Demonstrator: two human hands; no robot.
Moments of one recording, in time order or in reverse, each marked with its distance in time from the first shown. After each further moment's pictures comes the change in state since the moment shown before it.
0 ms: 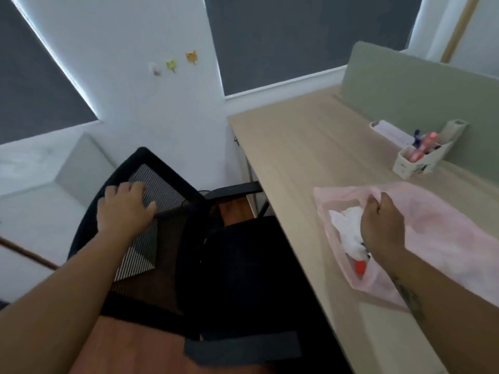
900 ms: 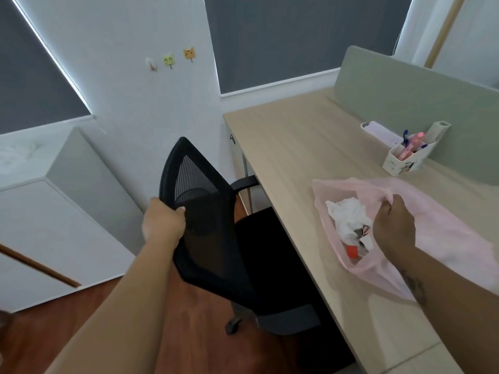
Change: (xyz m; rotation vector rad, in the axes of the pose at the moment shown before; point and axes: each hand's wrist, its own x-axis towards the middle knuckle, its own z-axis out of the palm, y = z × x) left_hand -0.045 0.053 0.005 -0.633 -0.163 -0.430; right_hand -0.010 0.021 -0.013 -0.138 0.090 -0.008
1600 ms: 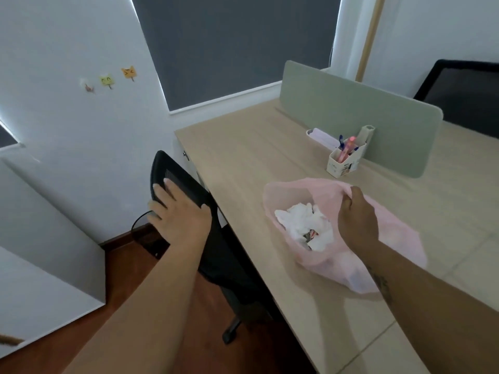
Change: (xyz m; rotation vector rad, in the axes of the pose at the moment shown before) left_hand -0.070 0.128 0.085 0.296 0.055 0.259; right_hand 0.031 0.019 -0.044 -0.045 0.057 -0.068
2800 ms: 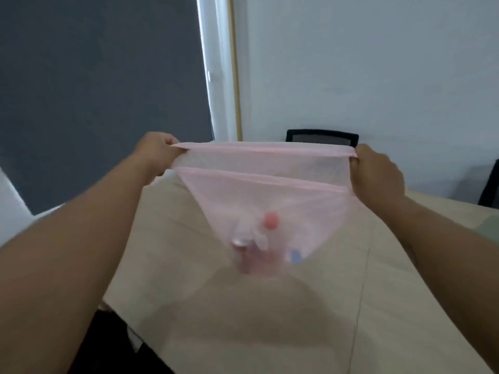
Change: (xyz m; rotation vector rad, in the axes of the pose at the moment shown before) left_hand 0.123 0.284 -0.128 -0.732 -0.346 0.793; right_hand 0.098 -0.039 -0.238 -0.501 0.549 -0.052
